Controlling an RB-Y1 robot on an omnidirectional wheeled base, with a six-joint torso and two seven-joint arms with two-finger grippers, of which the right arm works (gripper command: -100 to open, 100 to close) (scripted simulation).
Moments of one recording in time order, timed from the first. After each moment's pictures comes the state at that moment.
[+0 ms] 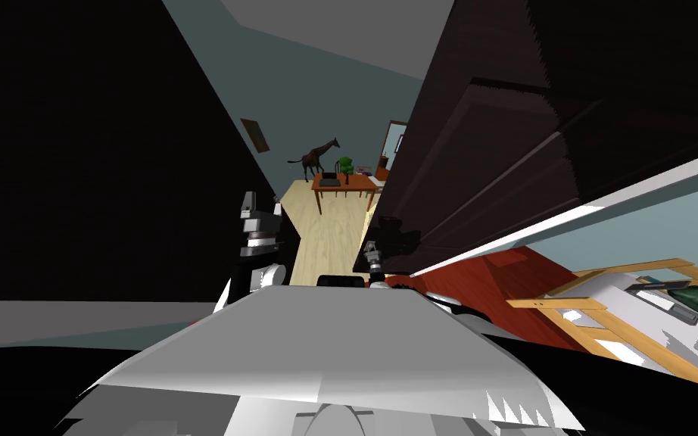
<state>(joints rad) -0.19 -0.50 1.32 -1.06 1.55 1.21 -0.49</state>
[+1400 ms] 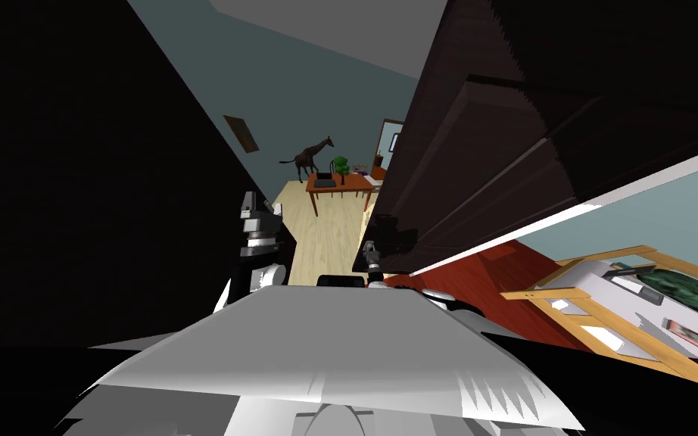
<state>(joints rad) -0.22 -0.48 1.39 -1.04 1.49 1.25 -0.81</state>
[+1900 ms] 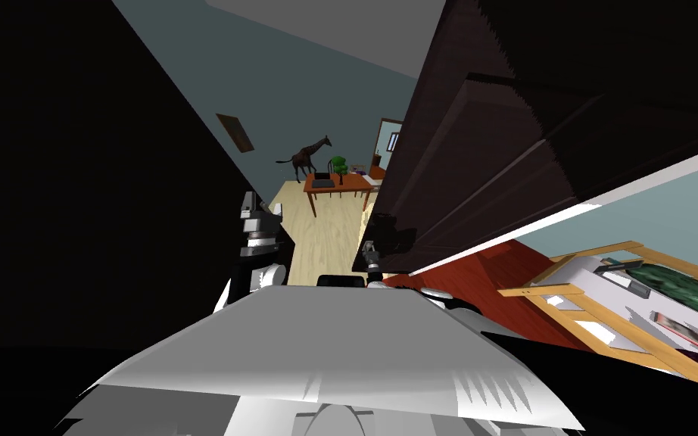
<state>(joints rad) -0.24 -0.48 1.41 -1.04 1.46 1.26 -0.94</state>
